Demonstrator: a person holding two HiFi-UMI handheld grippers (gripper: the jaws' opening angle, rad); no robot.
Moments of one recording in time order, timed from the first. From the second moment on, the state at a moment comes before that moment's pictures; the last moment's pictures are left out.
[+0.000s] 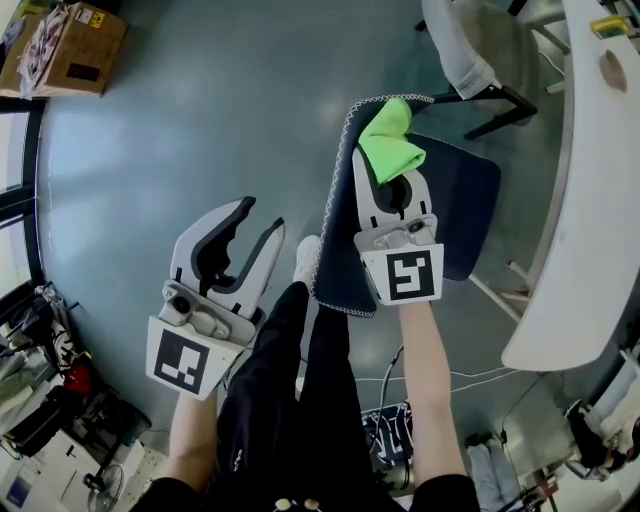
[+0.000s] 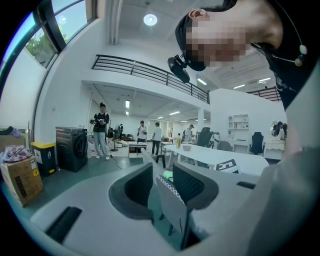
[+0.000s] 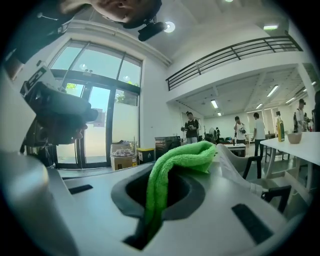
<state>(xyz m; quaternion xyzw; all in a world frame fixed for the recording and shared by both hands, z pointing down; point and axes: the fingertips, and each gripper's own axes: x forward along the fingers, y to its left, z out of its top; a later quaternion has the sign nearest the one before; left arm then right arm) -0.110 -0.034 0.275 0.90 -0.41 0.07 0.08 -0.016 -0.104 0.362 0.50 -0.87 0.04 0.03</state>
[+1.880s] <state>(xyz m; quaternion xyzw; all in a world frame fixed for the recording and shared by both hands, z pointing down) -0.085 -0.025 0.266 0.92 -0.39 0.04 0.08 -0.026 0.155 0.427 0.33 -0.91 0.21 0.12</state>
